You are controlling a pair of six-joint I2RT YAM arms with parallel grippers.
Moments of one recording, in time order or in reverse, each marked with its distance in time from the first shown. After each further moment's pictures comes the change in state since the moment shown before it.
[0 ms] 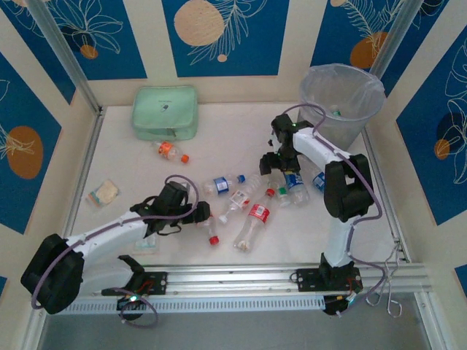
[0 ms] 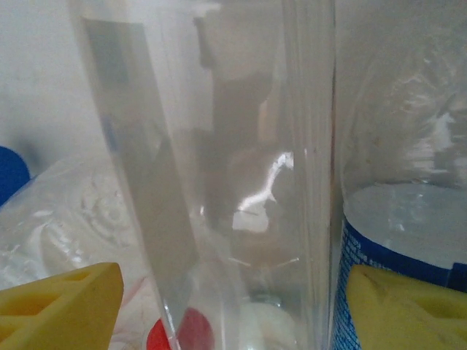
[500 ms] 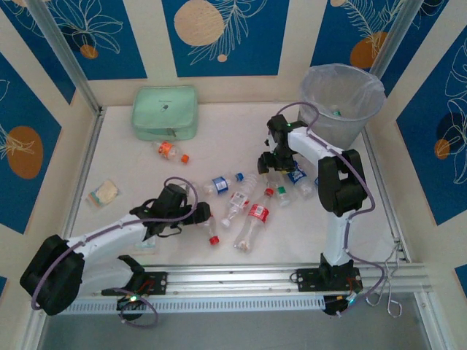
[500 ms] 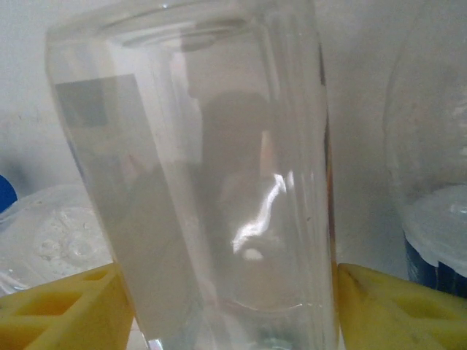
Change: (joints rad) left arm 0.000 -0.008 -0.034 0.059 0.011 -0.018; right arm 0.006 0.050 0.036 0.034 -0.004 0.019
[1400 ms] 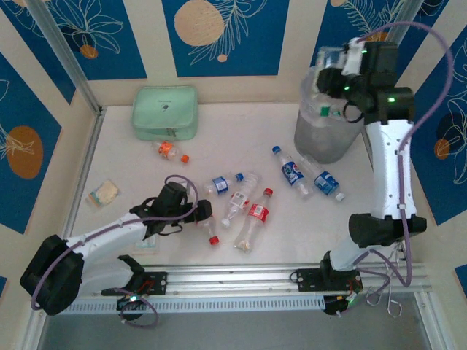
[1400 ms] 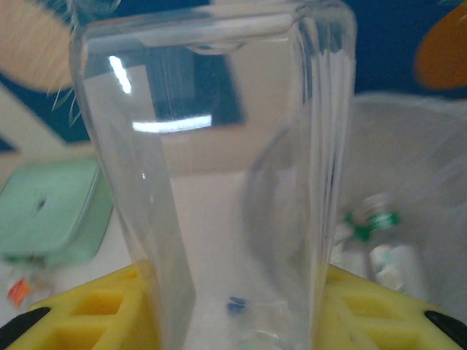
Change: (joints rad) left arm 0.000 0.004 0.025 0.007 0.014 0.004; right arm -0.356 -0.388 0.681 -0.033 0.008 -0.040
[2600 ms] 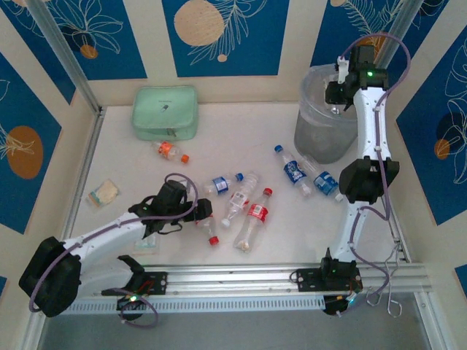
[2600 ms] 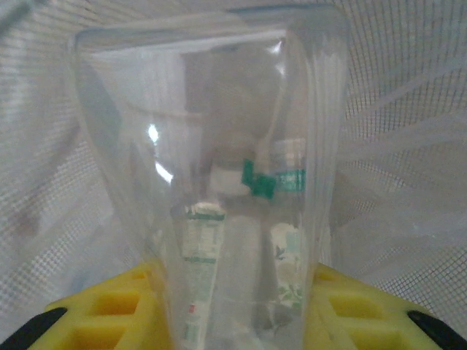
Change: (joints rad) left arm 0.000 -0.014 0.025 -0.043 0.000 0.007; right arm -0.081 0.516 0.205 -0.197 0.101 -0.256
